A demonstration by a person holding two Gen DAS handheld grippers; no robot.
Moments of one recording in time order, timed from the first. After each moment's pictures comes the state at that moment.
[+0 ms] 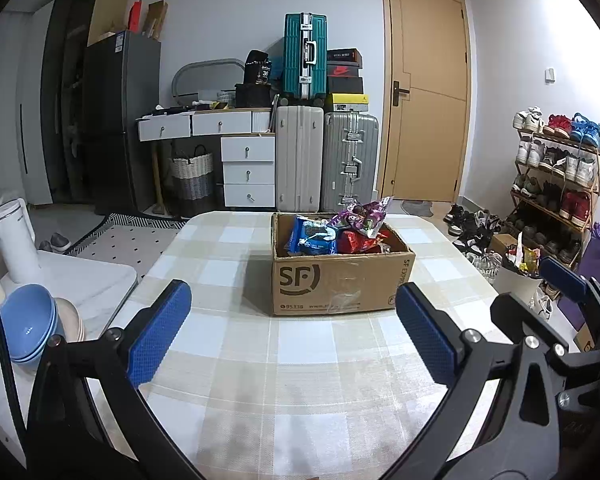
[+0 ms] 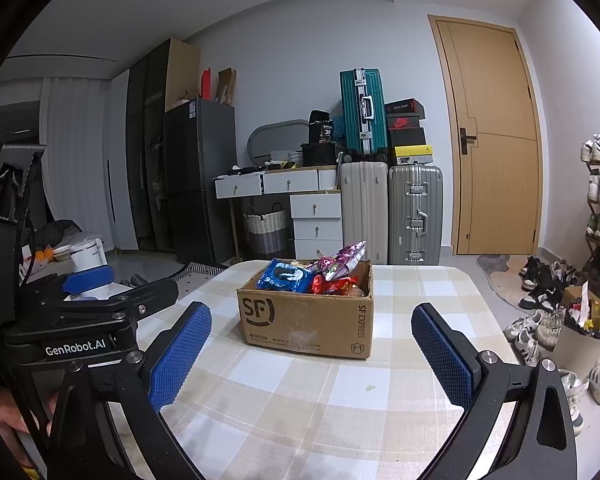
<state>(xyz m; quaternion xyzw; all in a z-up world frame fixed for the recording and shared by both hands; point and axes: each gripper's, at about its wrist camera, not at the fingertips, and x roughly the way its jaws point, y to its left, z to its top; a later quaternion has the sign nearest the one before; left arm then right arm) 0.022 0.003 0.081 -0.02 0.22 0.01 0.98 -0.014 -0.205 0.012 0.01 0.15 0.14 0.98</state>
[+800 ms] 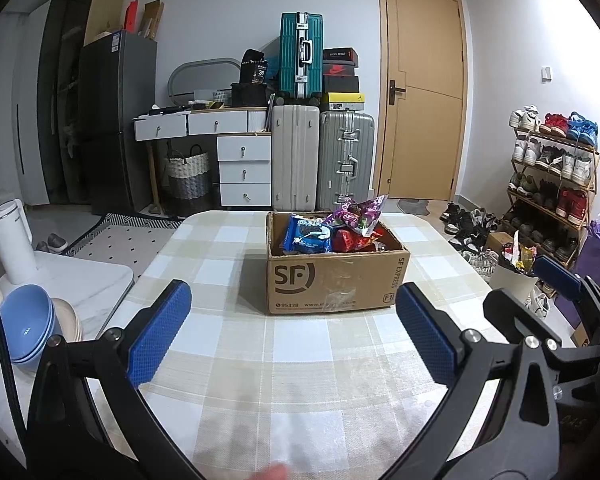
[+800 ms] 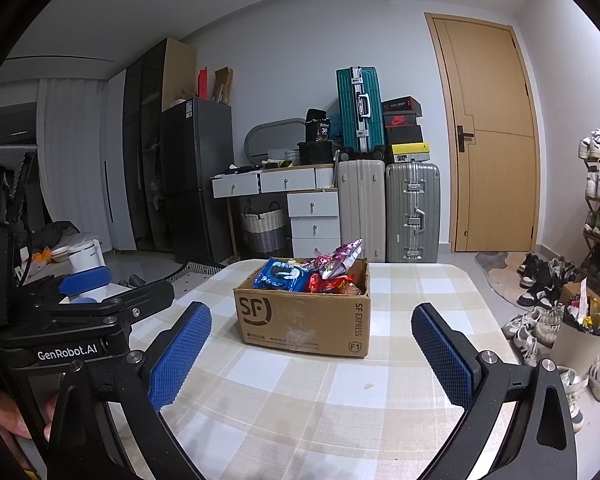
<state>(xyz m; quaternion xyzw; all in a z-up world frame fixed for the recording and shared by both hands) 0.024 -0.004 0.078 -0.02 0.22 0.00 0.98 -0.017 -0.207 0.009 0.01 0.15 0.14 0.98</state>
